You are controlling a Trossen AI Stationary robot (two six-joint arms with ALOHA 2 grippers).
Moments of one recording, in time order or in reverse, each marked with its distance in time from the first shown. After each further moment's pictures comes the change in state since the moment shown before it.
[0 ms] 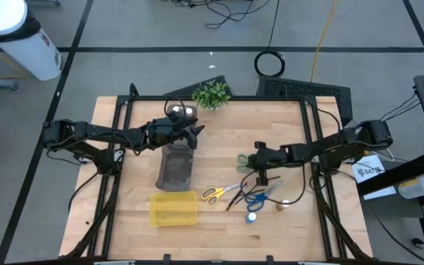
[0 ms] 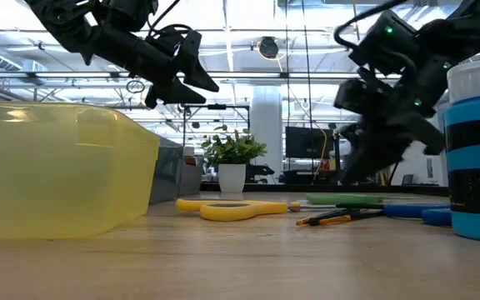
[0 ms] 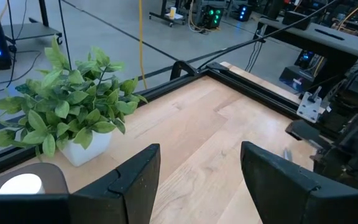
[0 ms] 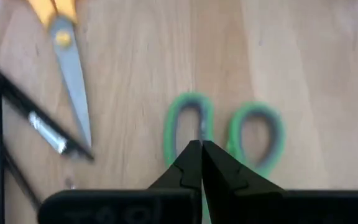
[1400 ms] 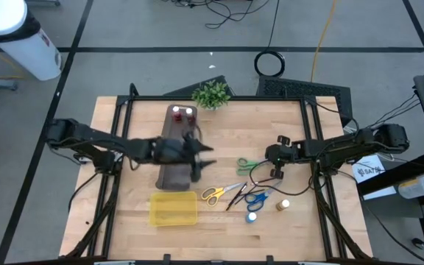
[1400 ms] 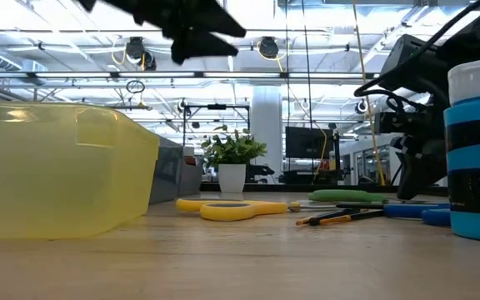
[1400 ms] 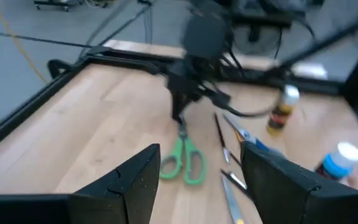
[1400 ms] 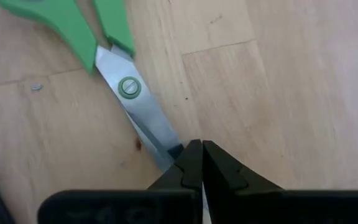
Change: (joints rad) left arm -0.315 0.078 0.283 -0.305 0.080 0.188; right arm -0.093 -0.210 -0.130 -0.428 0.119 0.174
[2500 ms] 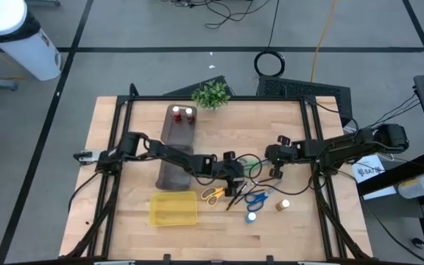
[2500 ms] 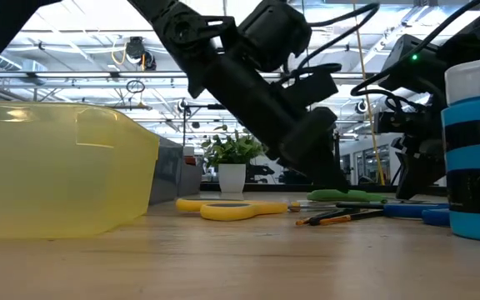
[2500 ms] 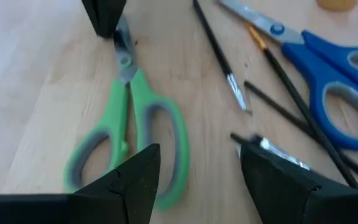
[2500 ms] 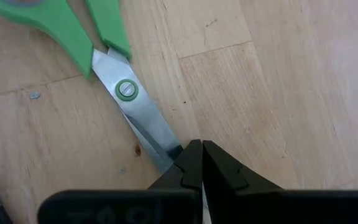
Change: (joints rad) left arm 0.034 0.775 0.494 -0.056 0.132 0.174; right arm 0.000 0.002 -0.001 0.014 0.009 0.028
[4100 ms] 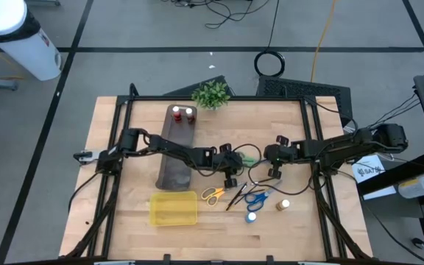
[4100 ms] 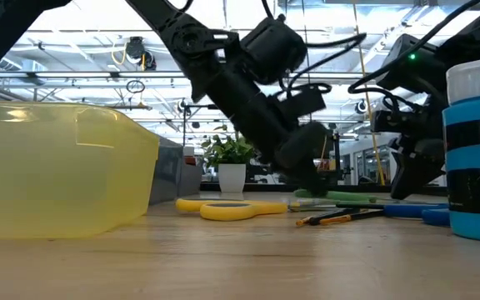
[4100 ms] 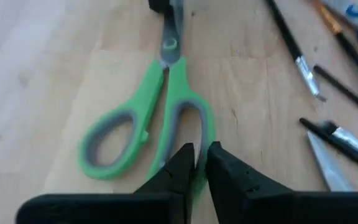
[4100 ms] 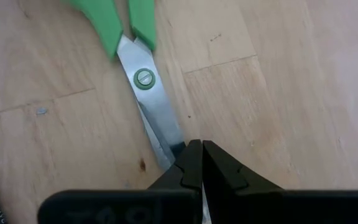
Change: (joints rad) left arm 0.065 -0.025 -0.003 -0.080 -0.016 -0.053; right arm 0.000 0.000 0.000 0.035 -0.002 -0.003
